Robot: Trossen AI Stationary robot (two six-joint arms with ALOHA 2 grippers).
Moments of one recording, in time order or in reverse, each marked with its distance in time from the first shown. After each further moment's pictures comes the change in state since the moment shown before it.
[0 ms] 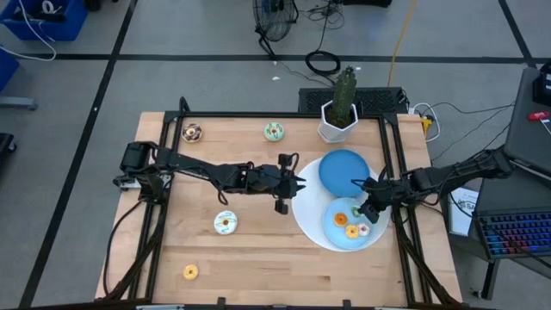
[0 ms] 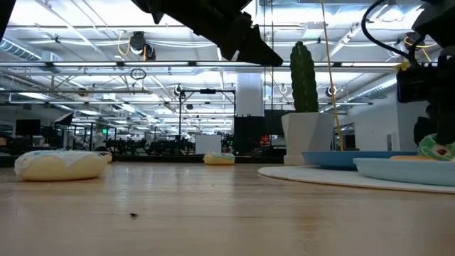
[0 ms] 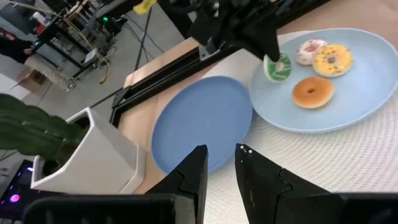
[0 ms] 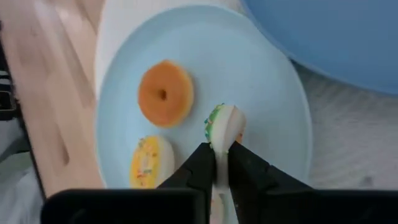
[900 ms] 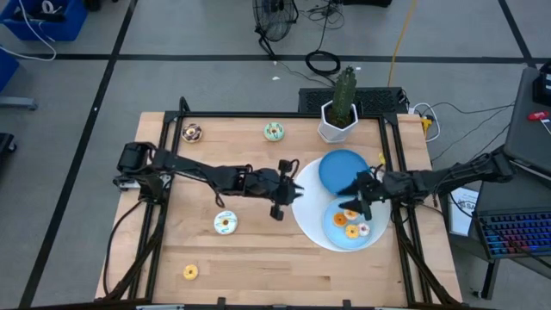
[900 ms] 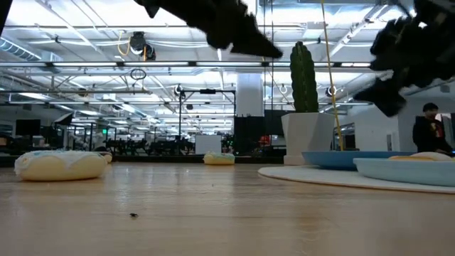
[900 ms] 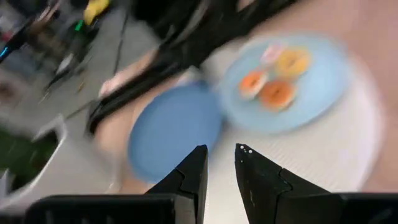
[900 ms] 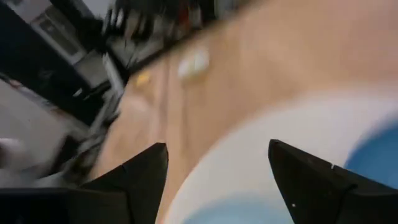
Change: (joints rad) left arm -0.028 -0.022 -0.002 -0.055 0.086 0.008; right arm -0.063 -0.001 -0.110 0.717 0.127 -0.396
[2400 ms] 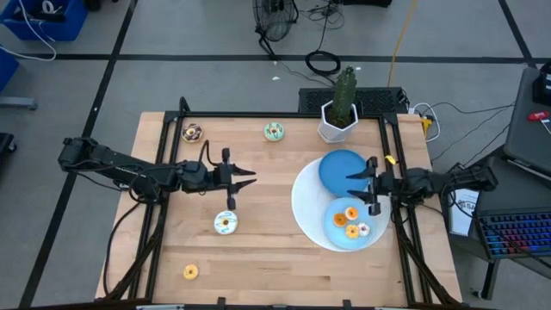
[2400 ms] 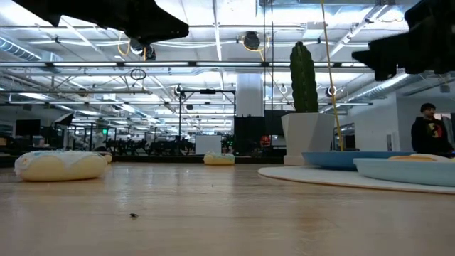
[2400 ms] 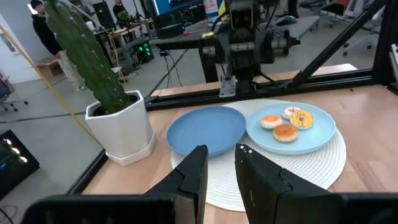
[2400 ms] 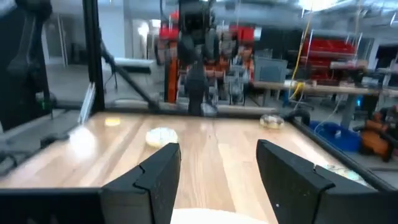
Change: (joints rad) left arm -0.027 -0.653 -0.665 0.334 -0.147 -0.335; right arm 0.011 -0.428 -0.120 0.085 0.143 -0.671
